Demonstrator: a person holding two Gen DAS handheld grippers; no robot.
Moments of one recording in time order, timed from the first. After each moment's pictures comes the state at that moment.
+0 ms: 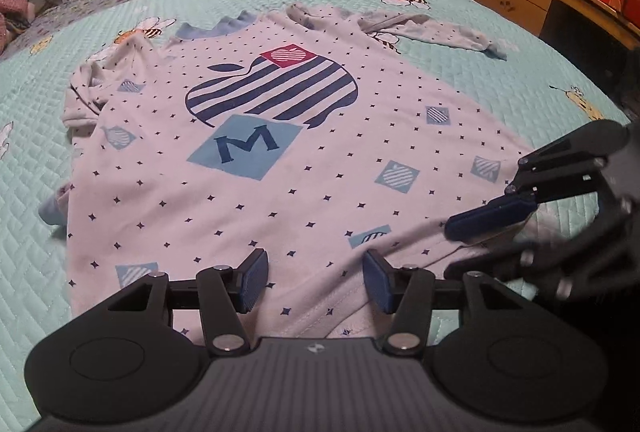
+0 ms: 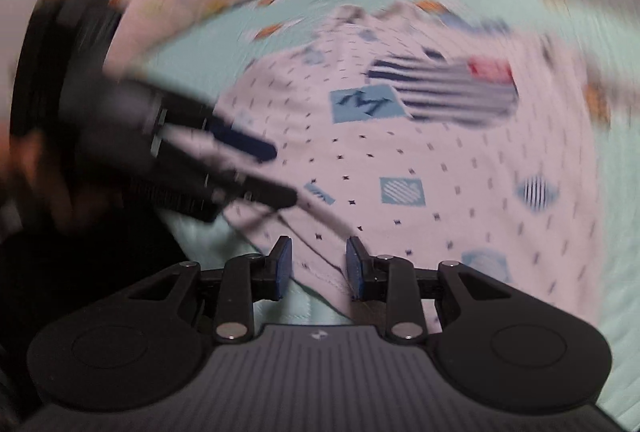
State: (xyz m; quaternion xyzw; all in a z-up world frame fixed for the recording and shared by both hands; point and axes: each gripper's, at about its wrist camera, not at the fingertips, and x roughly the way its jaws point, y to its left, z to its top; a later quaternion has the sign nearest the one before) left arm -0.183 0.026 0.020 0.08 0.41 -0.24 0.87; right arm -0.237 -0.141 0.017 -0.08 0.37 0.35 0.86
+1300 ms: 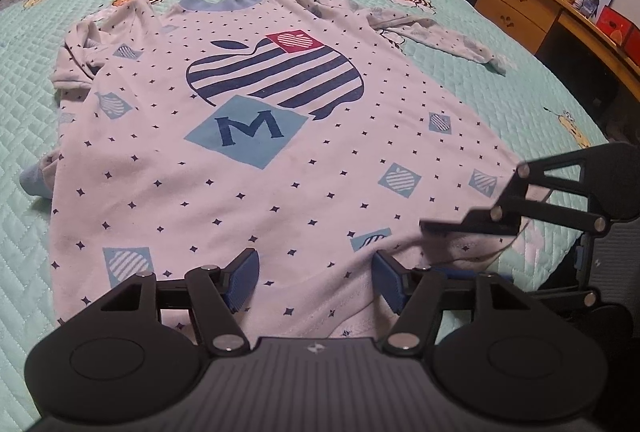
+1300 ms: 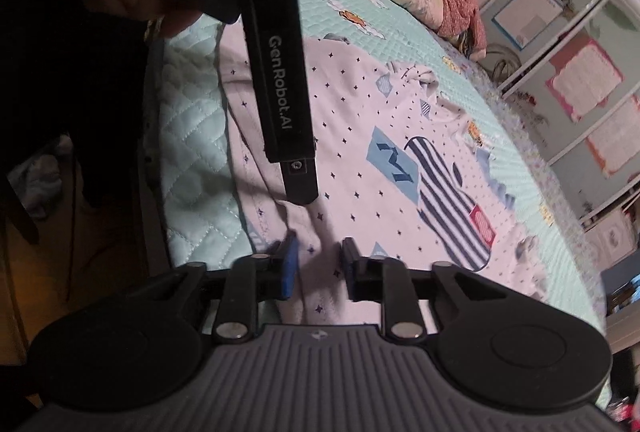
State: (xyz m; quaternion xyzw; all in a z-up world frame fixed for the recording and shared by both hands) left arm -0.169 0.038 0.018 0.03 0.45 -0.26 0.86; right arm -0.270 -0.088 0.001 -0.41 0.23 0.35 0.81
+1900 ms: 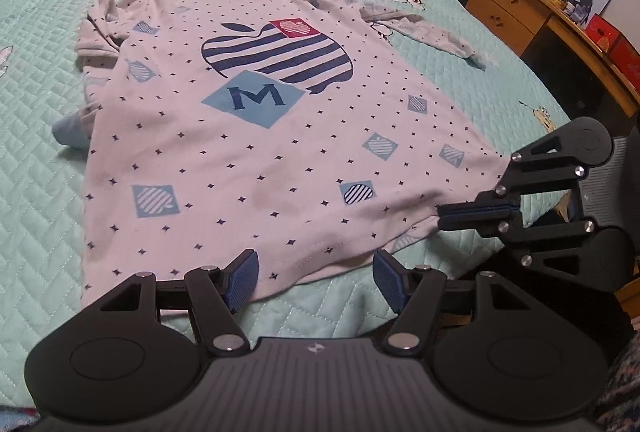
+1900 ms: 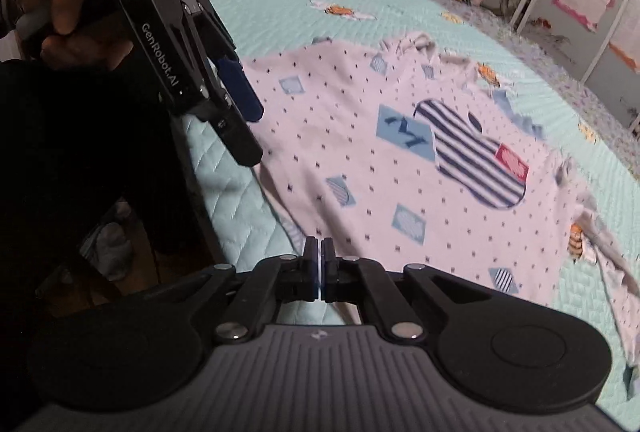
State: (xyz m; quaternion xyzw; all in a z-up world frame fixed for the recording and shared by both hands) left arm -0.200 0.073 0.037 0.00 0.47 -0.27 0.84; right arm -0.268 -0.120 0.033 -0.27 0.31 0.38 0.83
